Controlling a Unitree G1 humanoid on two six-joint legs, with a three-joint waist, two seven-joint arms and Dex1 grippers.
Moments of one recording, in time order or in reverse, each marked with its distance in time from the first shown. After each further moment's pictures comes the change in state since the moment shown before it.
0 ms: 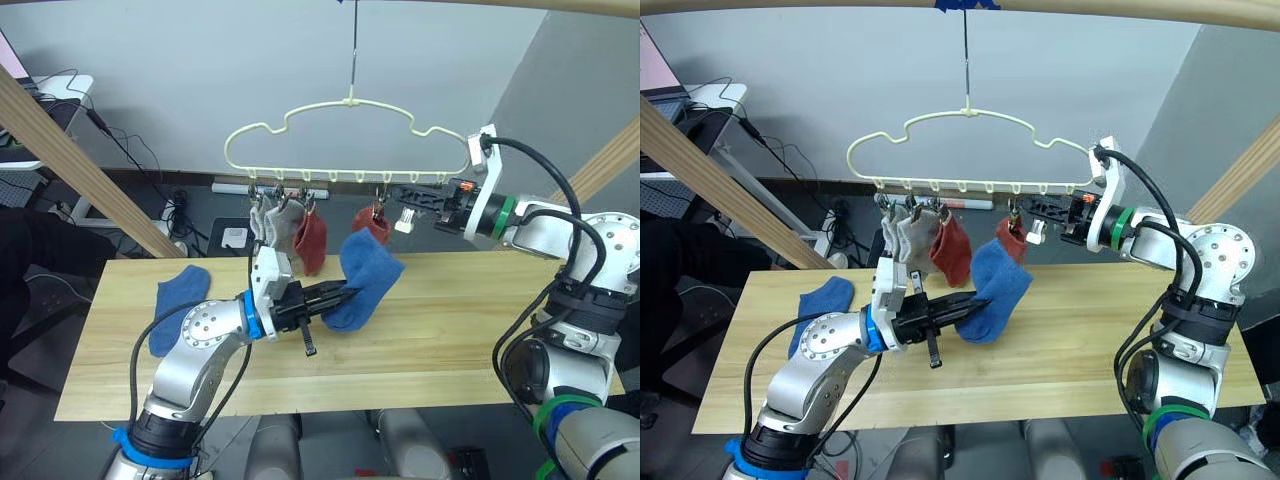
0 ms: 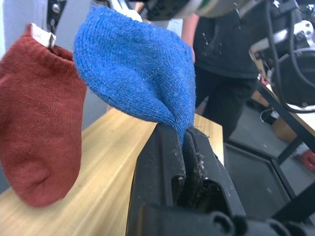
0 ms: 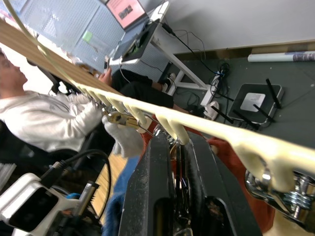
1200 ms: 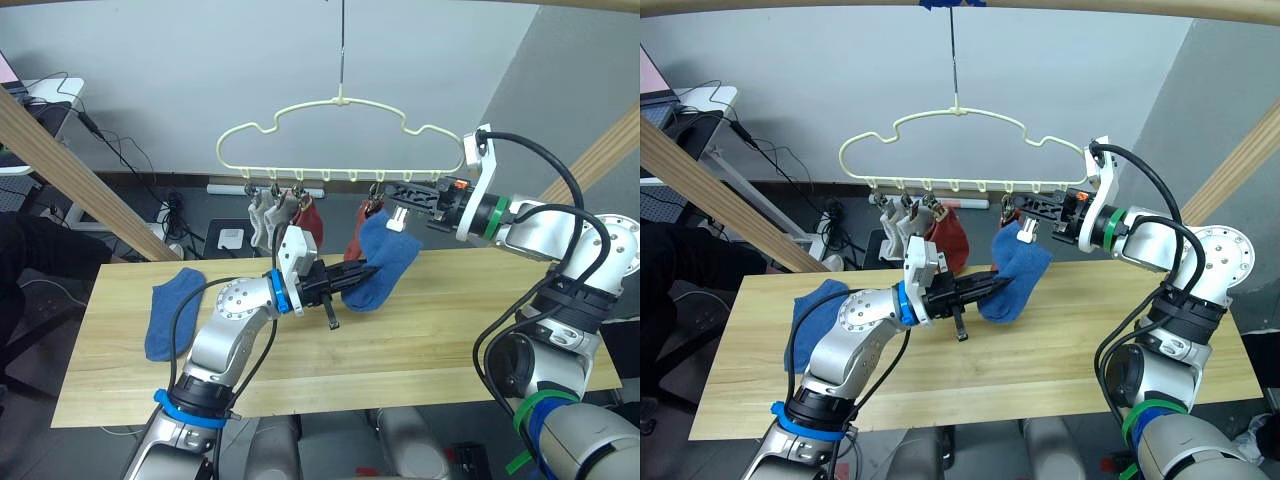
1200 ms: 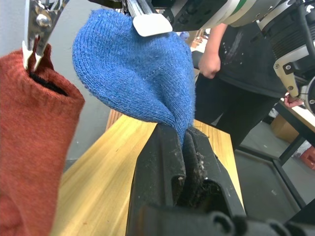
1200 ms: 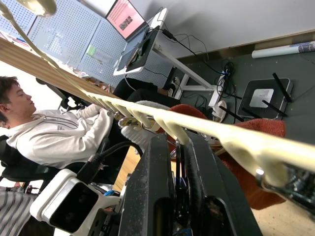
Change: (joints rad) left arm -0.163 -0.092 -0.056 0.193 0.074 -0.063 0.000; right arm -0.030 0.081 -0.084 0.003 0.114 0.070 -0.180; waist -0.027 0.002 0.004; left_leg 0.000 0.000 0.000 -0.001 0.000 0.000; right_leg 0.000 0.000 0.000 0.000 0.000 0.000
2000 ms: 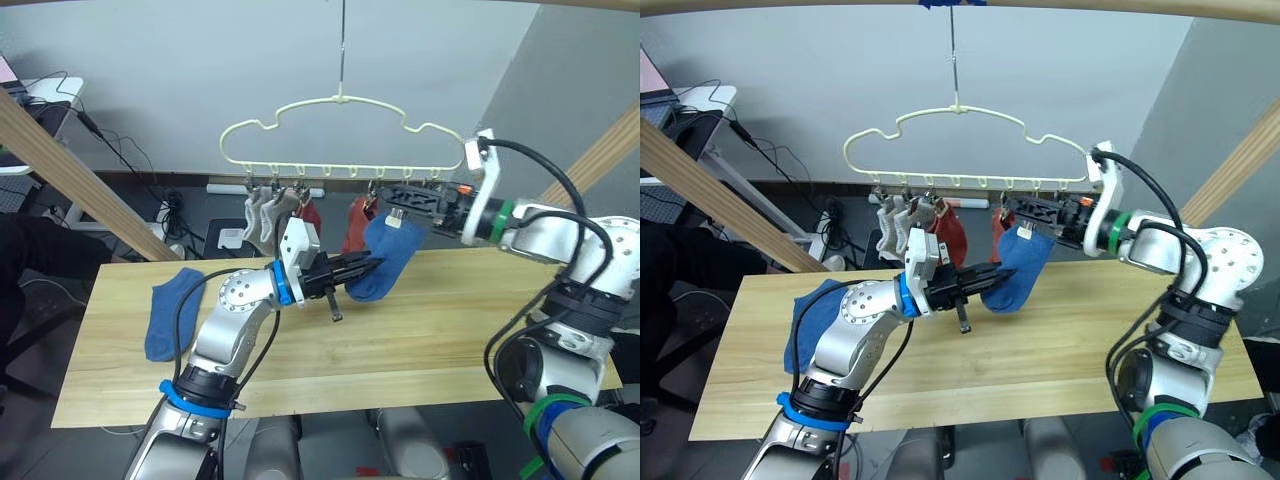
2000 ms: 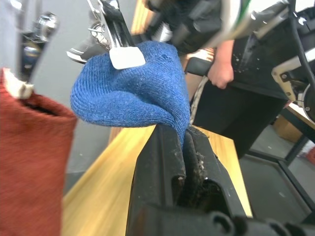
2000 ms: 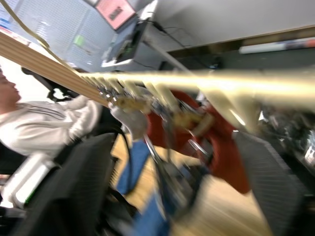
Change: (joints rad) left arm -0.042 -0.016 0.003 0.043 0.012 -0.061 -0.012; right arm 0.090 -0.139 0.010 -0.069 0.069 0.000 0.006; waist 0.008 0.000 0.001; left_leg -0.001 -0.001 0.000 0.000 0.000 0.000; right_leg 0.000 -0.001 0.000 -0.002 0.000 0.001
